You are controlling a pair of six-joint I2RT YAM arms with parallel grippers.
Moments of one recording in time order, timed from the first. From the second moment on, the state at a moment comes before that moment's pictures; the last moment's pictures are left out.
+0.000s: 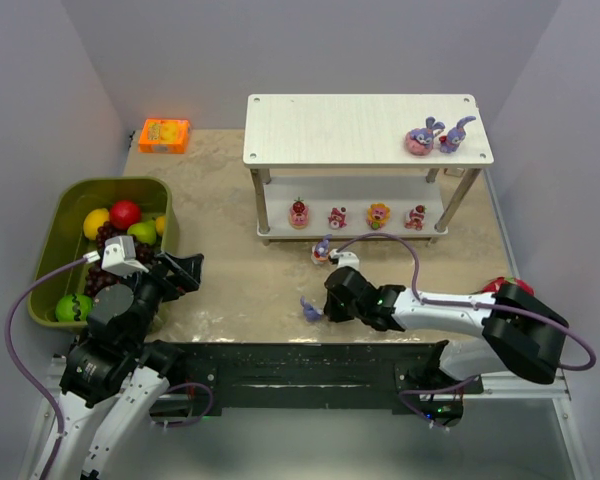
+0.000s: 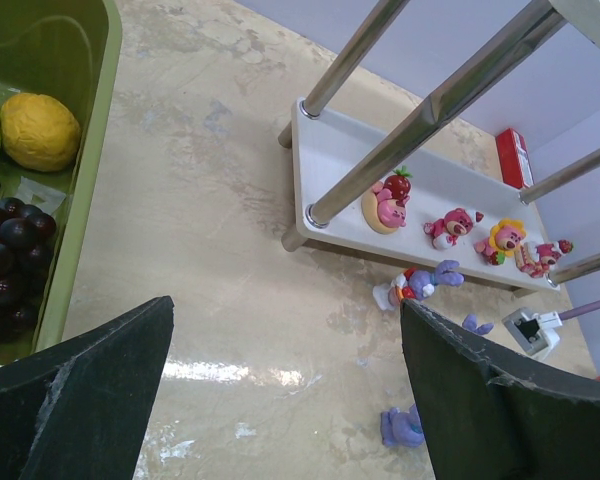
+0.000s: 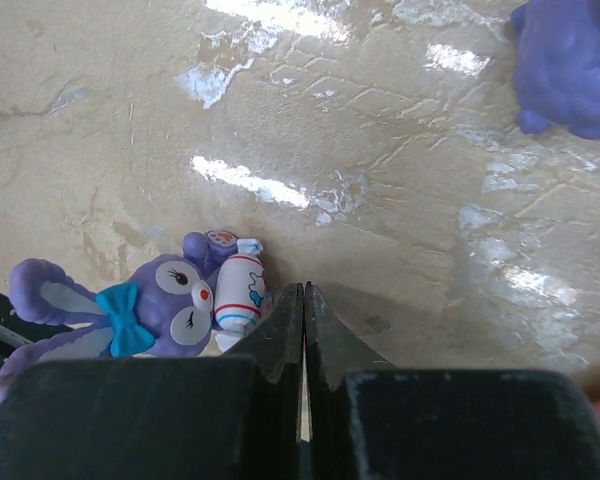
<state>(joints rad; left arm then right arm) -0.41 0.21 0.69 -0.68 -0.26 -0.60 1.02 1.32 0.56 -0.14 0.23 0.78</state>
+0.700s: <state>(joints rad) -0.41 0.20 0.69 -0.68 -0.27 -0.60 1.13 1.37 0.47 0.10 0.11 0.90</state>
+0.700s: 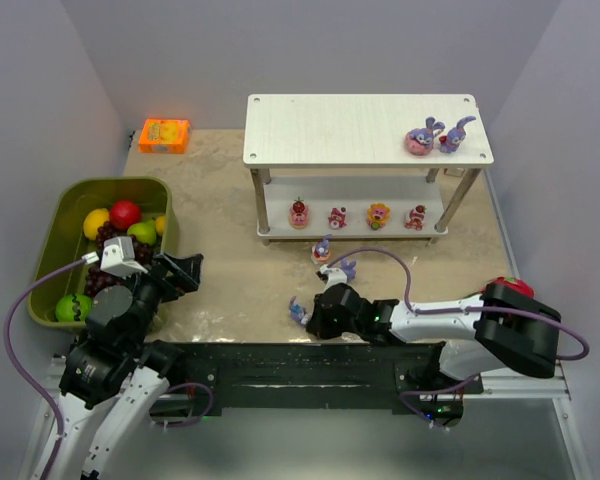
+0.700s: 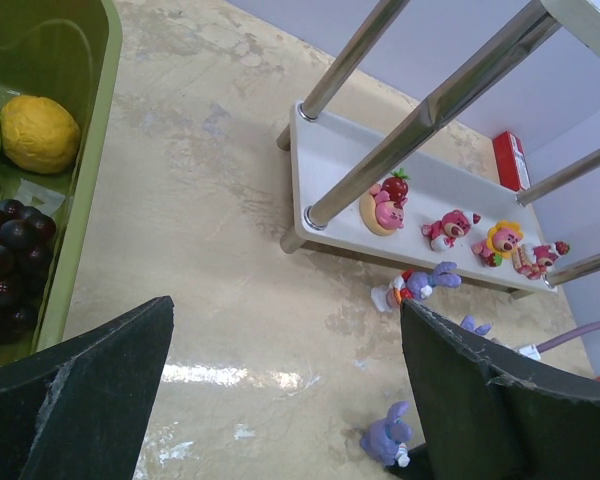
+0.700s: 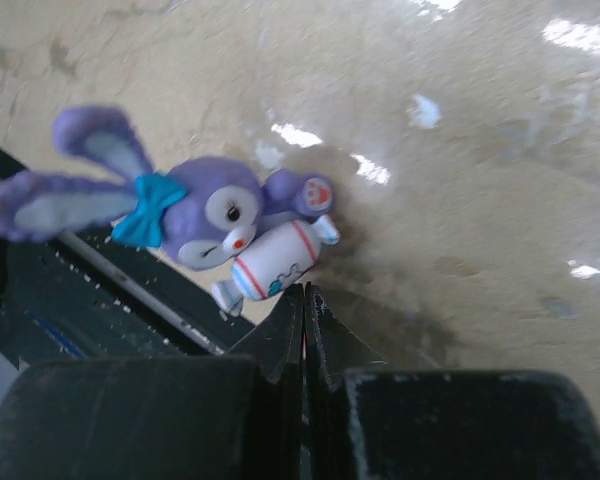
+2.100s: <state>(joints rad) -0.41 0.20 0.69 -0.68 -0.27 -0.61 1.22 1.32 0.60 0.05 0.27 0.41</state>
